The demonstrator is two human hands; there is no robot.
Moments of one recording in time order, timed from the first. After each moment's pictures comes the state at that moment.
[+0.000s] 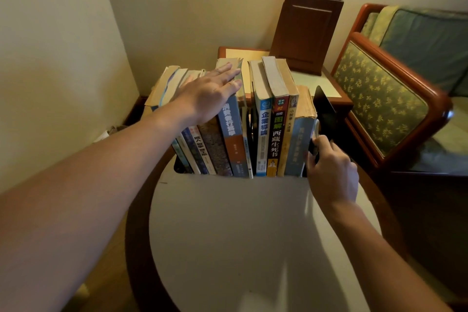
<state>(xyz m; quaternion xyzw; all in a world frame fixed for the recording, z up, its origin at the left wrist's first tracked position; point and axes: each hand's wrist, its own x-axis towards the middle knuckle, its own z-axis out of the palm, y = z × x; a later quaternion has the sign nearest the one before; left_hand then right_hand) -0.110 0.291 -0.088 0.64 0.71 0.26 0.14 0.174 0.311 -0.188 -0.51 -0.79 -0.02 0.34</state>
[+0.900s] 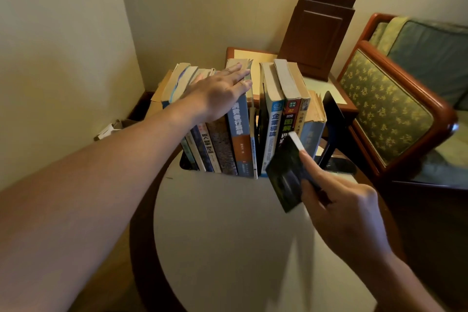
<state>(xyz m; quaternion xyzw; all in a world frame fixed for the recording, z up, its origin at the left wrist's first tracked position) -0.112 0.287 -0.087 0.64 0.72 0.25 0.13 0.186 0.224 -0.130 -0.31 -0.89 0.09 0.33</state>
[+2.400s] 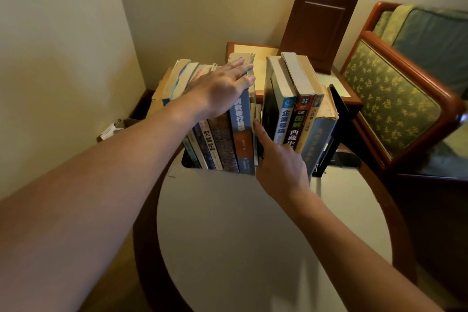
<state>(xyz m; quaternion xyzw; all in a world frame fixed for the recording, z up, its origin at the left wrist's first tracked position) -0.108 0.290 -0.085 0.64 0.72 0.25 0.13 0.087 0.274 -0.171 -0.47 -0.87 0.04 0.14</state>
